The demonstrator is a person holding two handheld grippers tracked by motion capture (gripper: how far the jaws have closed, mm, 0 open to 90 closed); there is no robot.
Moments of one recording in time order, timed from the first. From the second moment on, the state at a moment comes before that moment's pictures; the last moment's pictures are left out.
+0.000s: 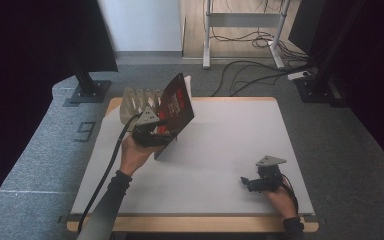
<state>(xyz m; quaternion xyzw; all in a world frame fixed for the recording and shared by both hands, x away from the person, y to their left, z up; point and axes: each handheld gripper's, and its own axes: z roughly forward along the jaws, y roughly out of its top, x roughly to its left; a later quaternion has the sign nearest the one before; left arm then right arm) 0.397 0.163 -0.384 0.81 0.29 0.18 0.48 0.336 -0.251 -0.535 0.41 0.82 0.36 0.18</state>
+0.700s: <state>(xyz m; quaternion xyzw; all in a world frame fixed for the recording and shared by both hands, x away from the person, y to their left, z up) 0.361 0.220 -0.398 0.82 0.32 0.13 0.47 0.337 -0.251 -0.535 0.41 0.82 0.36 0.18</state>
